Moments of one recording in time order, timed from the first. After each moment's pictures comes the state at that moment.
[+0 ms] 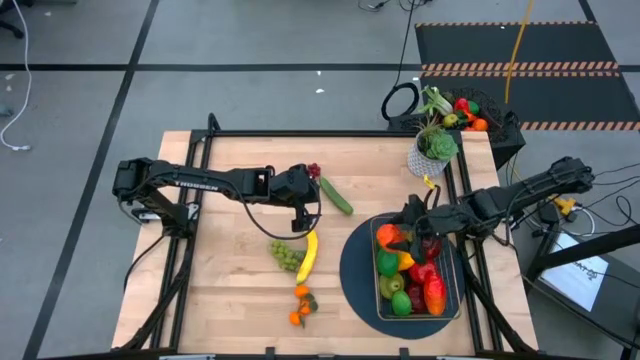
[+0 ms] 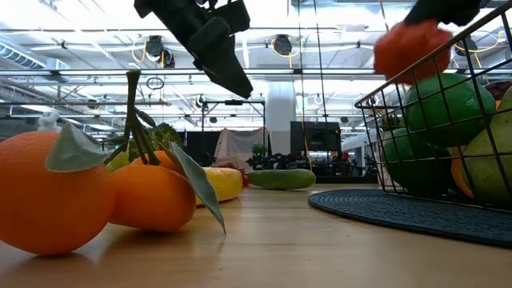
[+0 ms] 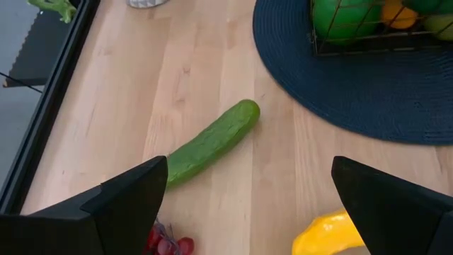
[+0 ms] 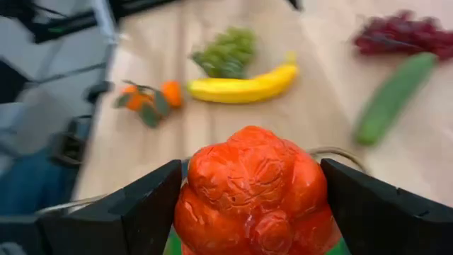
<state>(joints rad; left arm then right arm) 0.06 1.57 1.15 -0.35 -0.12 0.12 0.35 0.88 0.70 -0.46 0.21 0.48</state>
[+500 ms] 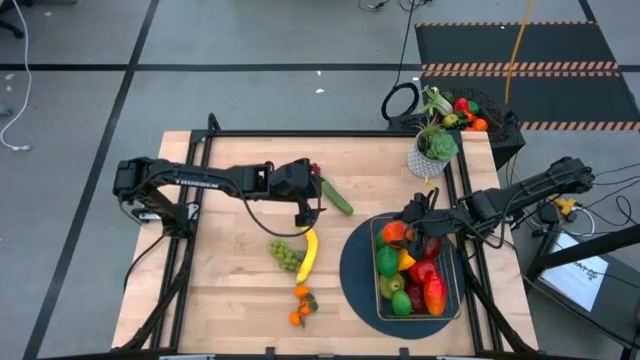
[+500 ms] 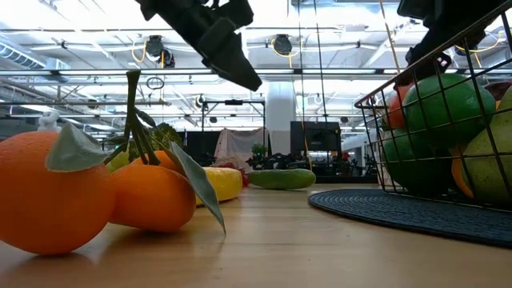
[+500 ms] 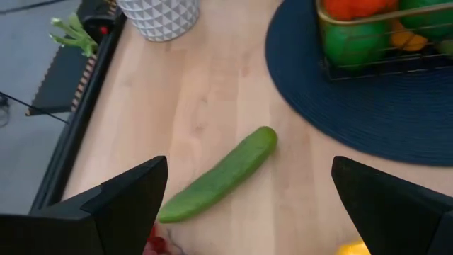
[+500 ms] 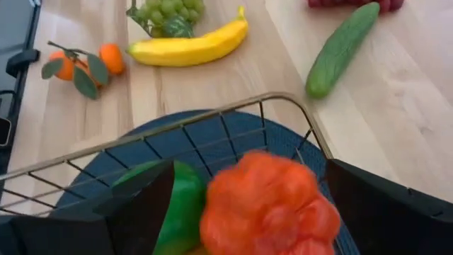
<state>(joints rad) 0.08 1.57 1.15 -0.26 -0.11 0.20 0.35 0.88 0.66 -0.58 0.29 0.54</state>
